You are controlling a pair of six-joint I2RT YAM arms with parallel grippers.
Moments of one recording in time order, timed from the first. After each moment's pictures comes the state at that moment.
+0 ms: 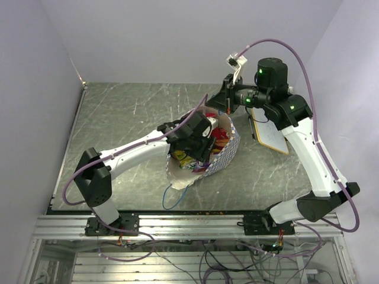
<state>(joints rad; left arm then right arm) -0.93 1.66 1.42 -0.67 0.03 -0.37 0.49 1.43 1.80 -0.72 -0.60 0.09</state>
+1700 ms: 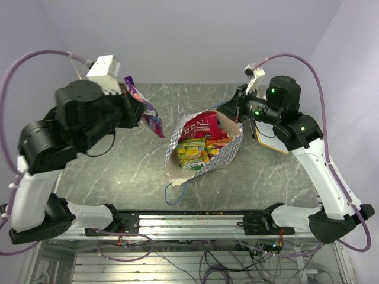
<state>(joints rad) -0.92 1.22 2.13 -1.19 -0.40 -0.53 0.49 1.22 1.55 -0.61 -0.38 0.23</state>
